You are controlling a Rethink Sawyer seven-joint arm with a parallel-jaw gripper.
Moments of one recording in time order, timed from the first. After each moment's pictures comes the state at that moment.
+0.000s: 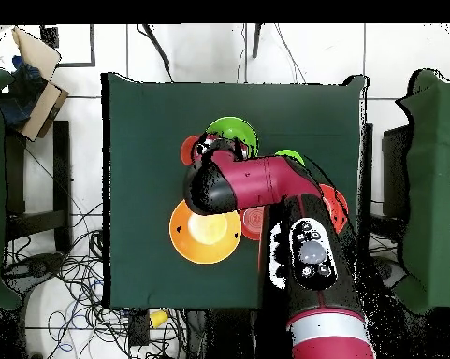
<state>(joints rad) -0.31 -0.72 0.18 1.60 -0.45 0.23 2.25</state>
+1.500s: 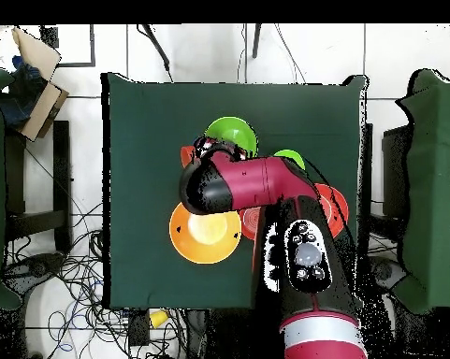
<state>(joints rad) -0.28 -0.72 0.15 1.60 -0.41 0.31 2.25</state>
